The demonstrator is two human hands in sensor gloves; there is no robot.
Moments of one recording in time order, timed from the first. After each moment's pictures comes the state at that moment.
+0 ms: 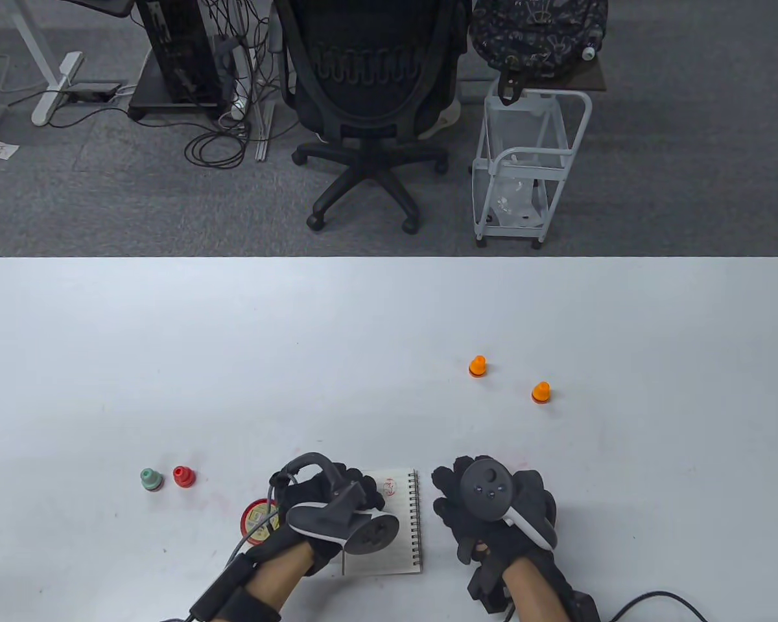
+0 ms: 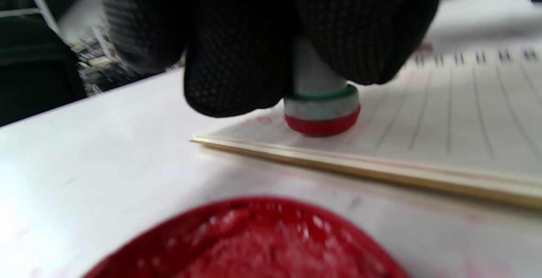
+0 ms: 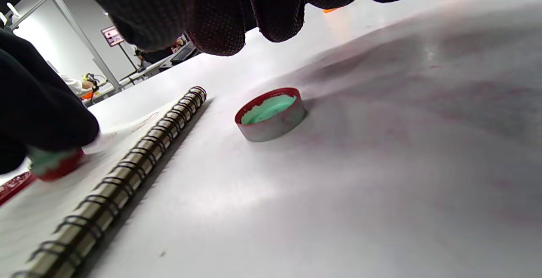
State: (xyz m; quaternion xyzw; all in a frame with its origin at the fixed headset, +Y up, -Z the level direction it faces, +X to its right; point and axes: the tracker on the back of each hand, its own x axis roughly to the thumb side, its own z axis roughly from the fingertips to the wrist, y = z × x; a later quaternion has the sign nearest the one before) left_hand -0.099 -0.728 -0.231 0.00 -0.44 -0.11 0.89; right_hand 0.112 -0.766 -0.235 0.07 0.12 0.97 0.20
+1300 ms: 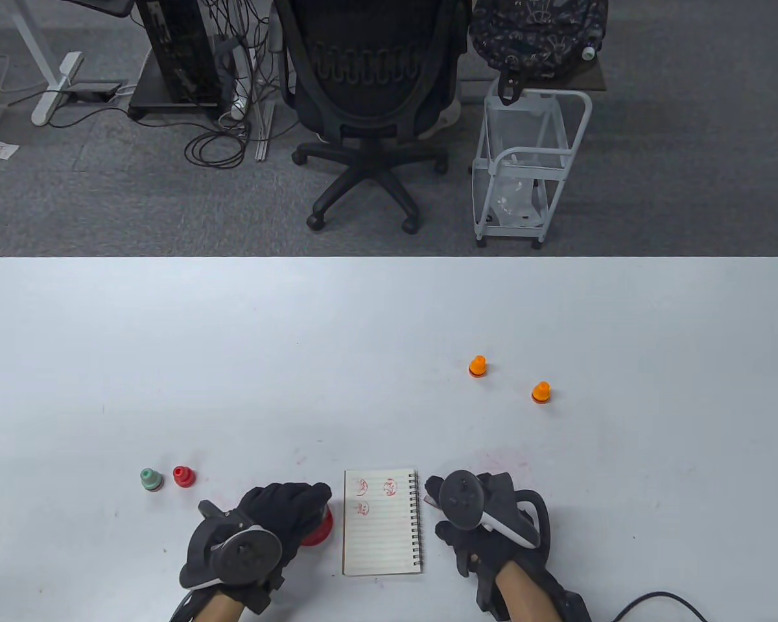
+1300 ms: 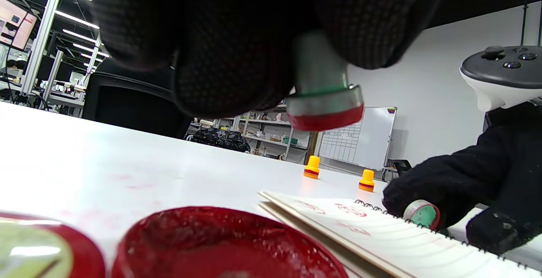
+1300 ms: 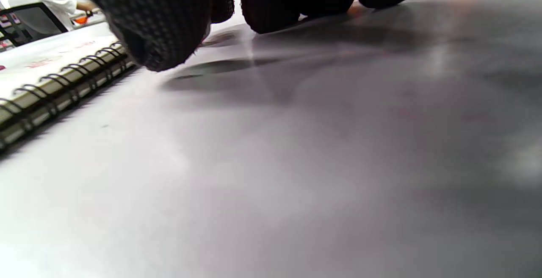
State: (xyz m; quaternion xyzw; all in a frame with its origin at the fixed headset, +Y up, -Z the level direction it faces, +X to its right) left_hand -0.205 -0.726 -0.197 0.12 -0.29 0.16 0.94; right_hand 0.093 -0.781 -0.233 0.11 0.15 0.98 0.09
